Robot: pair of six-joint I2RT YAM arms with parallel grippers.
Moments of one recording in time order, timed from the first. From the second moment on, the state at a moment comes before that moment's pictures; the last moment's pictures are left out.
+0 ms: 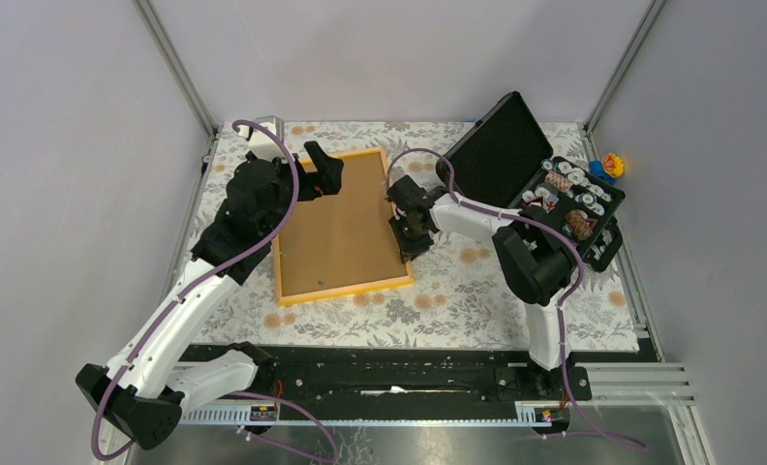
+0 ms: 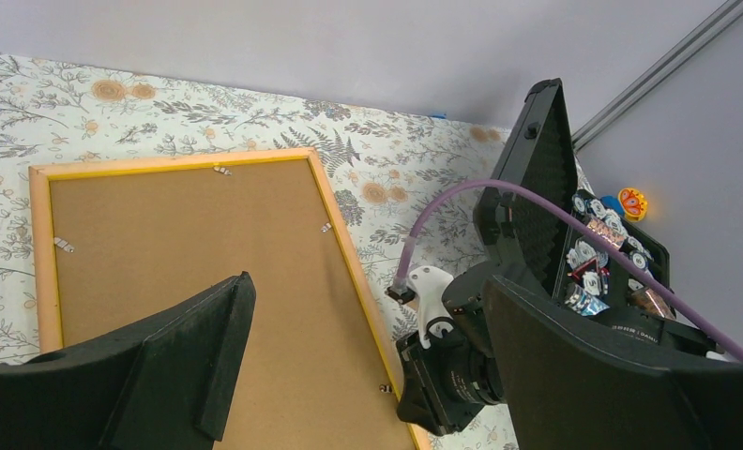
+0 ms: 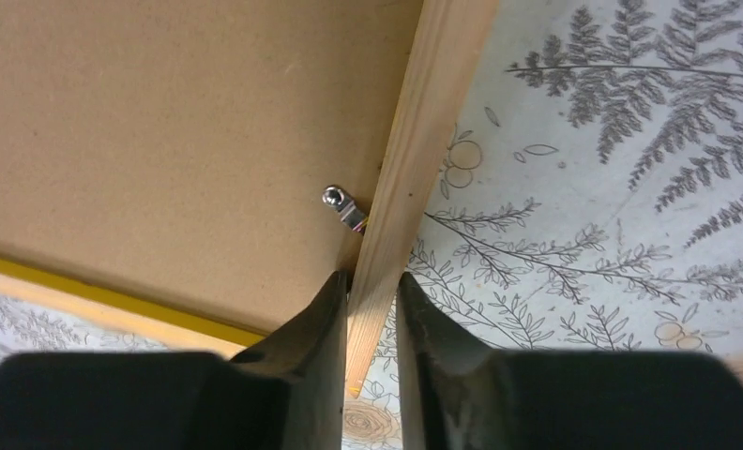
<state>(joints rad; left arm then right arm) -0.53 1.02 1.14 -0.26 -0.23 -0.43 0.70 2.03 1.44 -0.67 -0.08 0.32</state>
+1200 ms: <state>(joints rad) -0.53 1.00 1.14 -0.27 -0.27 -0.43 0.69 2.03 1.72 -0.73 0.20 0.29</state>
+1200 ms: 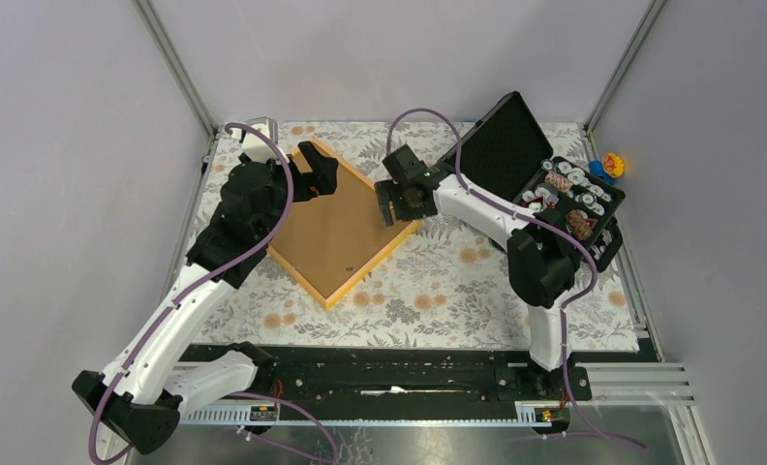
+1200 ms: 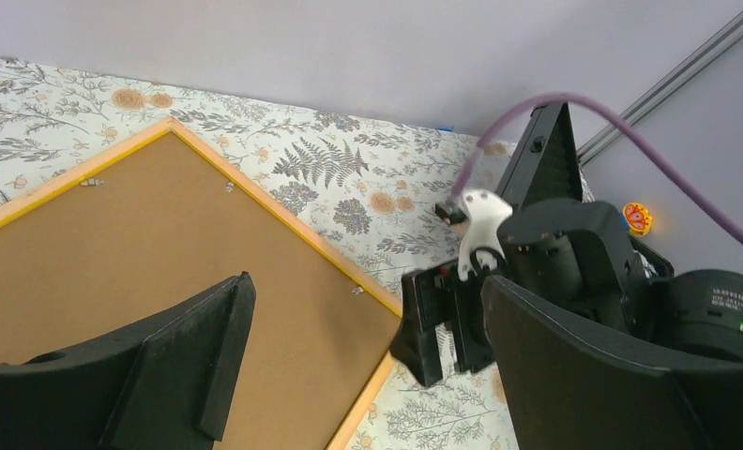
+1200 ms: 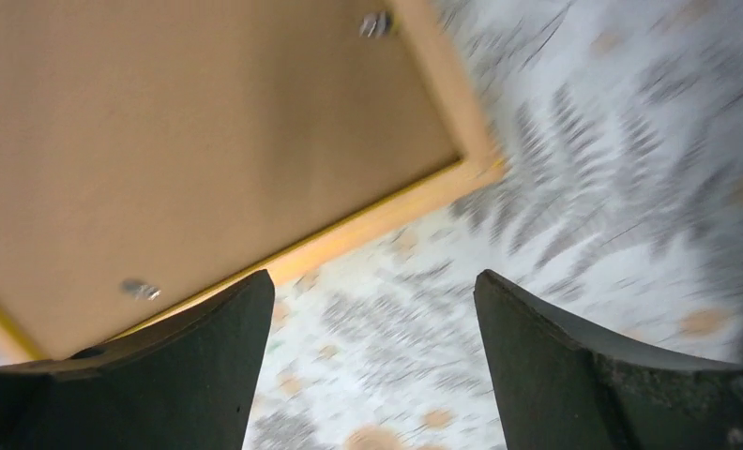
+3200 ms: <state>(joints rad) -0.53 0.98 1.14 -0.28 -0.27 -0.43 0.69 2.20 1.74 -0.75 0.14 0.40</state>
